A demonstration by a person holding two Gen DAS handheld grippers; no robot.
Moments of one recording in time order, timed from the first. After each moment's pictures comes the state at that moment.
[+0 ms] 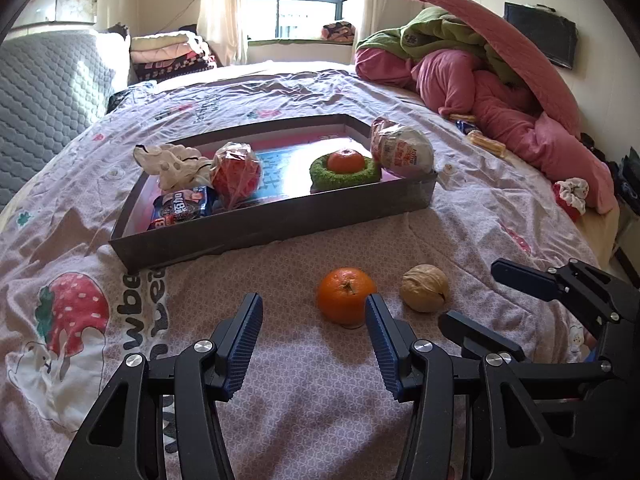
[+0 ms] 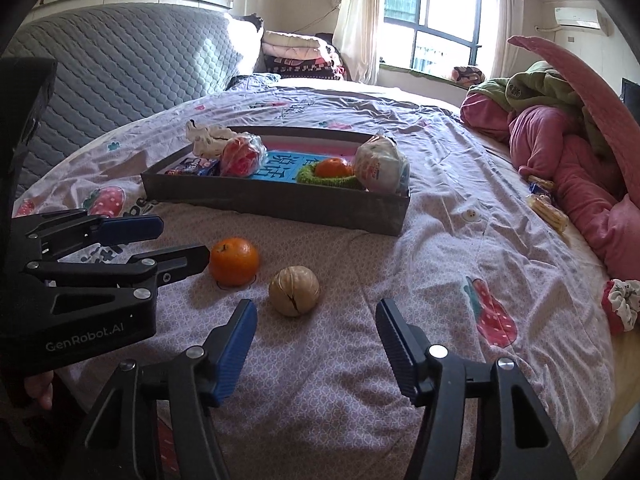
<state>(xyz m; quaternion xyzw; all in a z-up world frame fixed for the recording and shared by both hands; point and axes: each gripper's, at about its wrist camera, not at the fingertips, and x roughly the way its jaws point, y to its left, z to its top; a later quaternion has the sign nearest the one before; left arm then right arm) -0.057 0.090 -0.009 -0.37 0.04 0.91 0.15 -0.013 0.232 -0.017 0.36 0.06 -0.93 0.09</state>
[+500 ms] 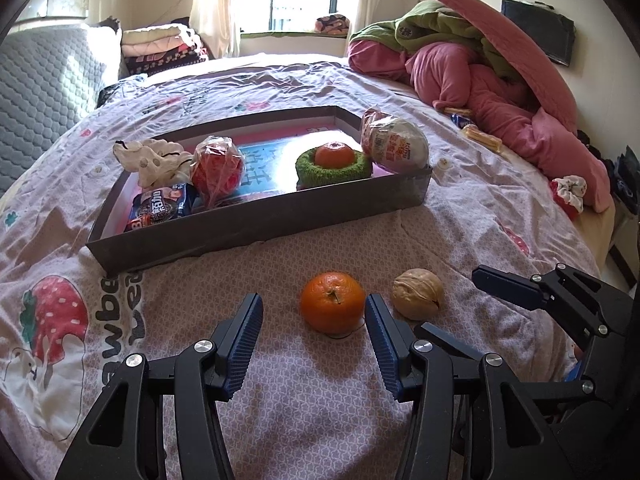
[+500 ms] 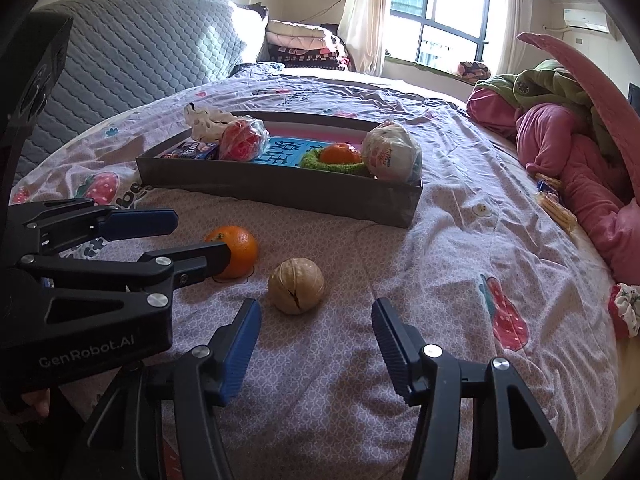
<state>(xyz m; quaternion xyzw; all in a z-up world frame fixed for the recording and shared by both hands) -0.070 0.101 -0.017 -0.39 0.03 0.91 0.16 -0.023 0.226 -0.028 0.37 0.08 -0.92 0.09</state>
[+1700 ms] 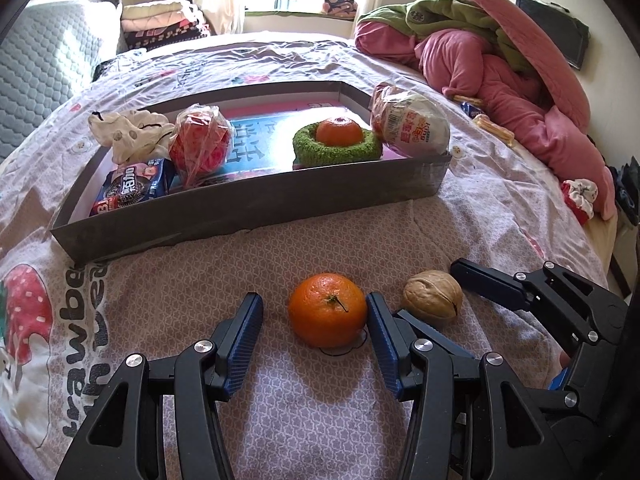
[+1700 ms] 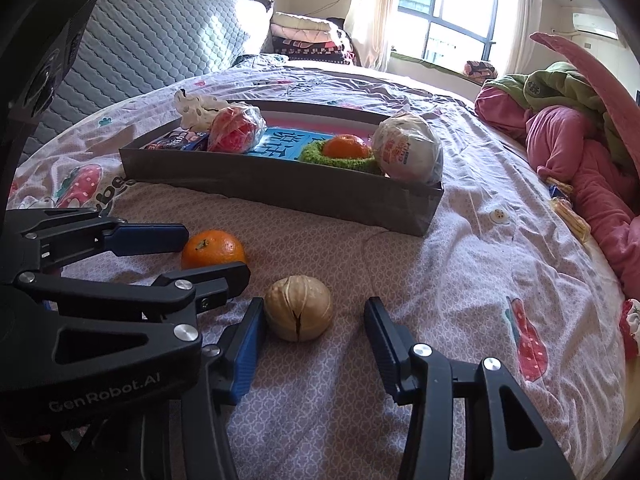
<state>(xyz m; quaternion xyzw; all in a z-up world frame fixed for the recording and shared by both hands) -0.095 0.112 -0.038 -0.43 0.01 0.89 0.16 -0.052 0.220 -0.044 0.38 0.09 -0.92 0.09</state>
